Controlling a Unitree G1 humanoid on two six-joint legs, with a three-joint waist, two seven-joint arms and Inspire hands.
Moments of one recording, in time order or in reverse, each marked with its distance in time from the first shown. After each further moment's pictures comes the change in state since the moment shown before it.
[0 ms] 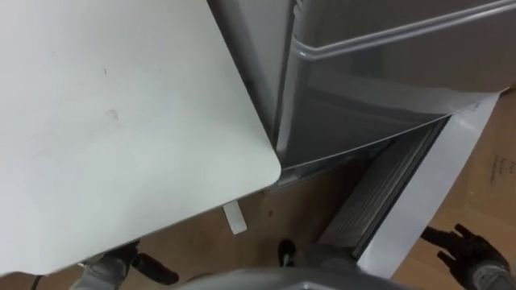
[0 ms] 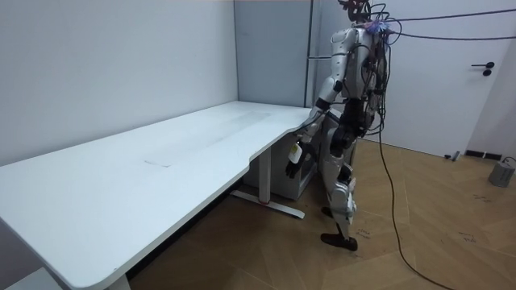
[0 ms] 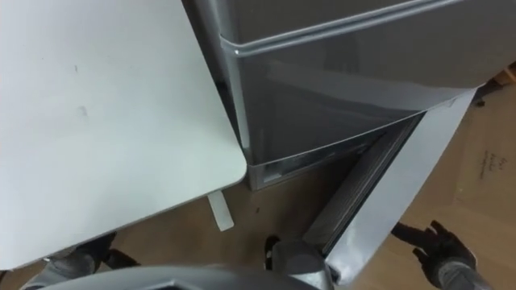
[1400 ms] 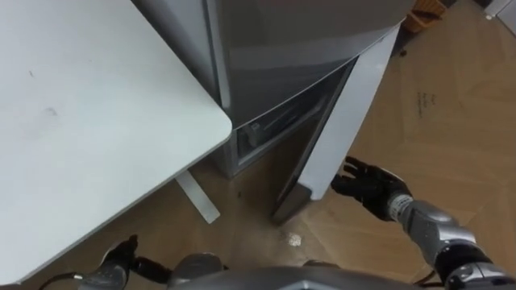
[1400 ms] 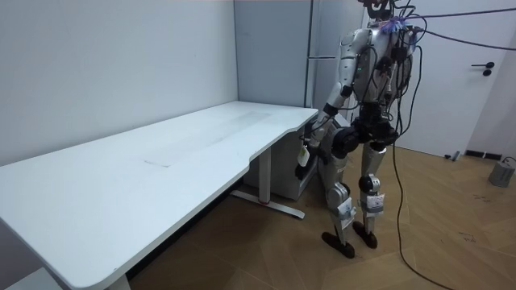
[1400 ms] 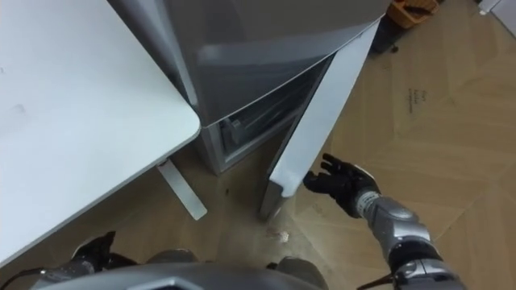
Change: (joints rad) left arm 0.042 -0.042 0.097 -0.045 -0.073 0.009 0.011; right arm -0.186 0.154 0.238 -0.138 -0.197 0.067 0.156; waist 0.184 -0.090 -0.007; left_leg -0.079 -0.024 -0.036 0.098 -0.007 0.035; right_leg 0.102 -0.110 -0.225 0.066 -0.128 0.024
